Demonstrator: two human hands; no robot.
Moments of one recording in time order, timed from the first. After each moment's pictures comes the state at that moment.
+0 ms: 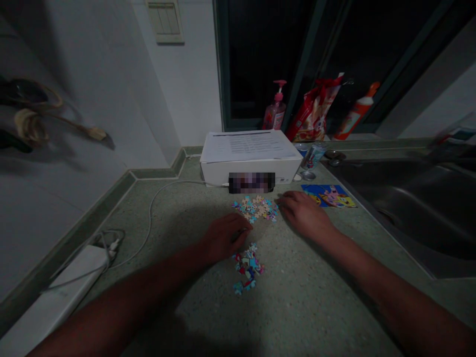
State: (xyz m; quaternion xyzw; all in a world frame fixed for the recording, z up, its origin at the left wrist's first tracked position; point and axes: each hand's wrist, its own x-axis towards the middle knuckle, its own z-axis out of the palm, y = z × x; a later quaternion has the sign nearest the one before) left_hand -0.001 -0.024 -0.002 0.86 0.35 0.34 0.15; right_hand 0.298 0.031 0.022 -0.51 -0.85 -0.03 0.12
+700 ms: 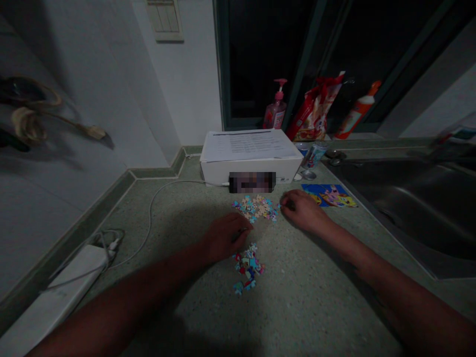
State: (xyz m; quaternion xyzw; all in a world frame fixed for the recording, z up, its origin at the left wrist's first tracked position) left_hand 0.000 -0.024 -0.001 0.86 0.33 0.36 0.13; right_hand 0.309 0.059 0.002 -0.54 -0.82 0.06 0.17
